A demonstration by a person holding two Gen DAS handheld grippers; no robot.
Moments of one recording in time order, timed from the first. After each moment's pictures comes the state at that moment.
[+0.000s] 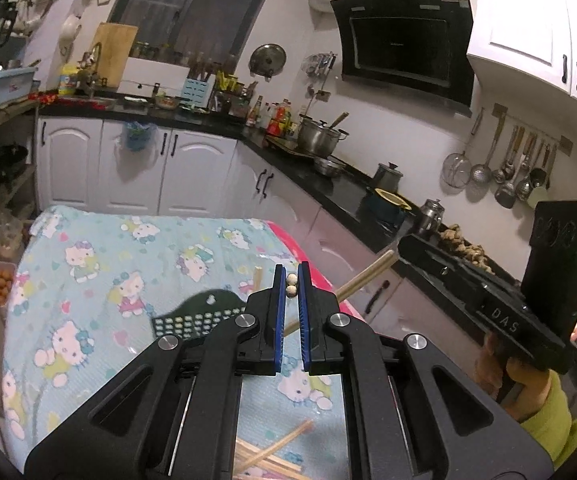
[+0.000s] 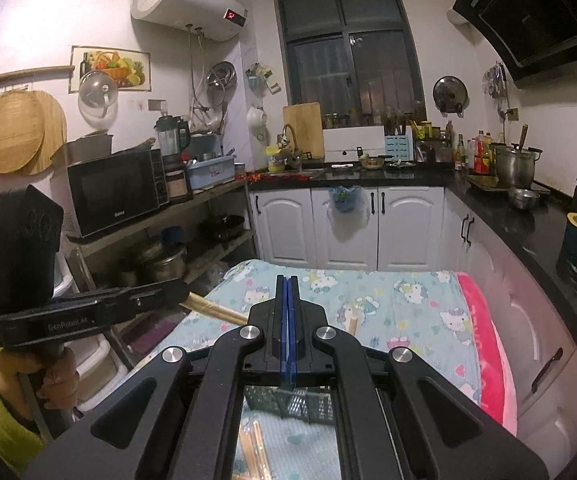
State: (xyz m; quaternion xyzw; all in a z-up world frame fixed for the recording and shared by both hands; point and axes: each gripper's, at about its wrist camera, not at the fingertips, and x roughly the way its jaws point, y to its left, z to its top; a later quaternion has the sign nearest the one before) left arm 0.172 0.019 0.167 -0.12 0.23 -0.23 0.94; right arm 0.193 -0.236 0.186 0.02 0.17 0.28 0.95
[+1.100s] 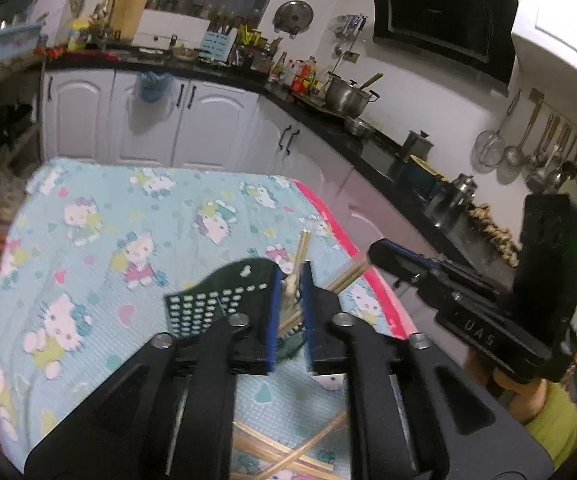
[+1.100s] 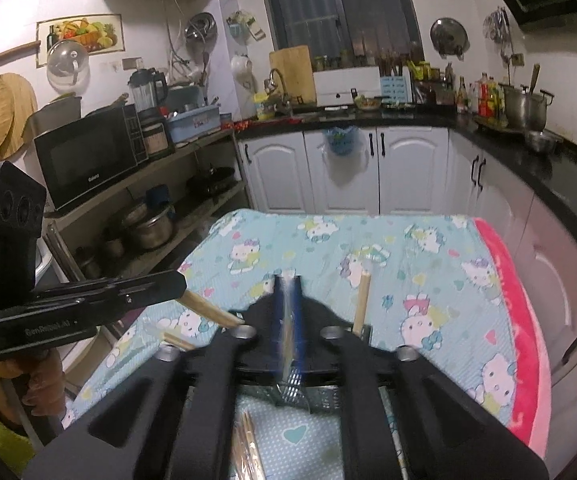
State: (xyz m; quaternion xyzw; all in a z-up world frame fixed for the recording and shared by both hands) left arm 0.237 0.032 0.102 -0.14 0.31 -0.22 0.91; right arm 0.274 -0.200 0.111 0.02 0.27 0.27 0.92
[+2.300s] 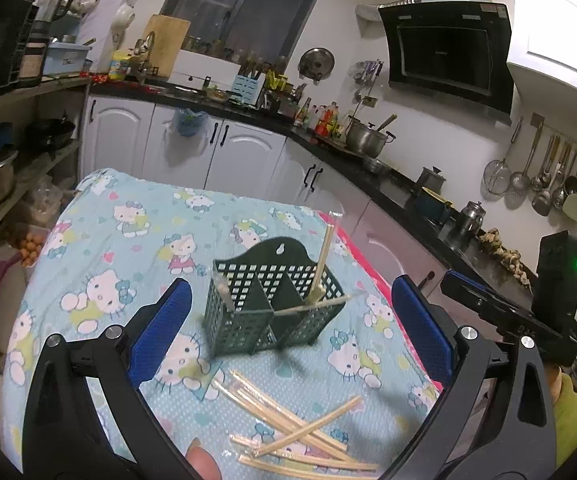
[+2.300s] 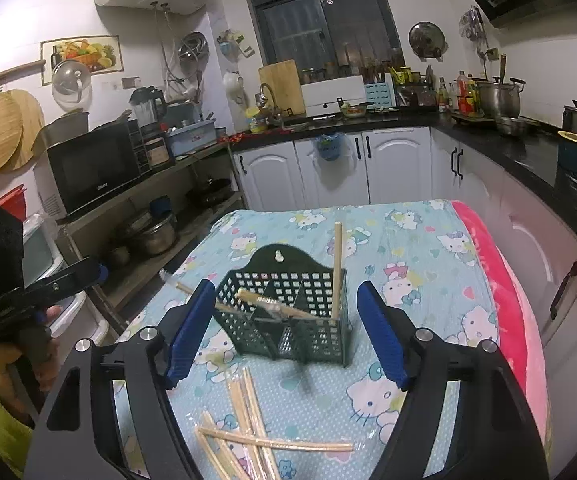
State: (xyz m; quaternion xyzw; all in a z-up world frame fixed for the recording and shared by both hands) left arm 0.136 0.063 0.087 -0.15 0.23 -0.15 0.95; right arm 0.190 -0.263 0.092 0.05 0.25 0.26 0.93
